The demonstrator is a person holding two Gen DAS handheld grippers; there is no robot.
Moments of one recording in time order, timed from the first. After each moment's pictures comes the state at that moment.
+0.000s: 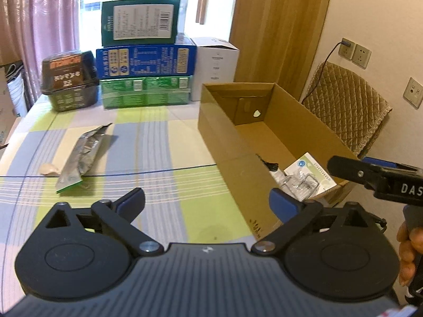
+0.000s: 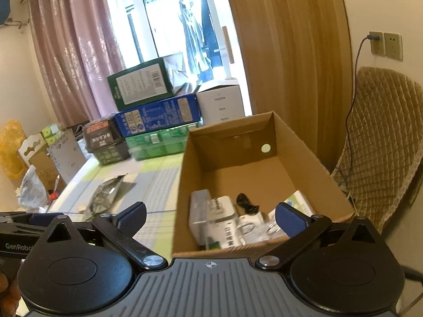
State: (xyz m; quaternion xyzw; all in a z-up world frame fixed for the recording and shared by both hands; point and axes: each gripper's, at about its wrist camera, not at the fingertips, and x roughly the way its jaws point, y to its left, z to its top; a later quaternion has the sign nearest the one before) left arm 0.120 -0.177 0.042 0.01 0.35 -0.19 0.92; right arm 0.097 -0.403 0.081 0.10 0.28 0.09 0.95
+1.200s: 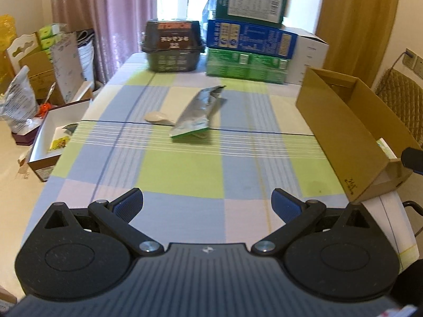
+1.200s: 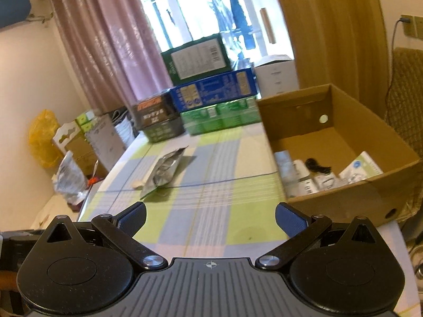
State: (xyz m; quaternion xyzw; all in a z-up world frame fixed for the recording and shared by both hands) left arm 0.075 -0.019 0.017 -0.01 0.38 -0.06 0.92; right arm 0.058 -0.310 0.071 0.12 0.31 0.16 0.93
